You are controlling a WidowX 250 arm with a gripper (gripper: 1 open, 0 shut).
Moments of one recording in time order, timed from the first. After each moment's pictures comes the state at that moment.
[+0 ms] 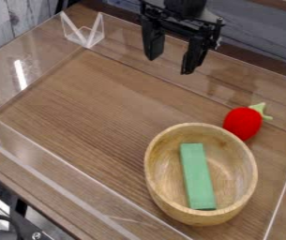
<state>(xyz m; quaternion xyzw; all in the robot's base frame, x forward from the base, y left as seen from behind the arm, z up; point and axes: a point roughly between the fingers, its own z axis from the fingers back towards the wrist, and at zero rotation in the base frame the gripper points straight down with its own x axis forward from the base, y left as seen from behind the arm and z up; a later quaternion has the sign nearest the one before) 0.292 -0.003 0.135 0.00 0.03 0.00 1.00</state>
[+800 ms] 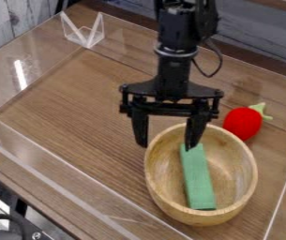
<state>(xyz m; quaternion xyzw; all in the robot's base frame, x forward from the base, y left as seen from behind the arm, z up) 0.218 -0.050 0.092 -0.02 0.07 0.29 0.95</state>
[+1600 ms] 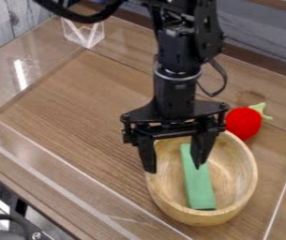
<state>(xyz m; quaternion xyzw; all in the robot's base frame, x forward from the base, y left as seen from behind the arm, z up) 0.199 -0.069 0.089 -0.04 0.06 0.36 0.93</state>
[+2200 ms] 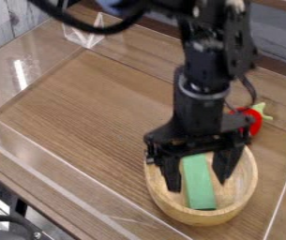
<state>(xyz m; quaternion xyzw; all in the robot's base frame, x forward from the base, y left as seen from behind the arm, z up) 0.191 -0.099 0.085 -0.04 0.05 0.40 0.91</state>
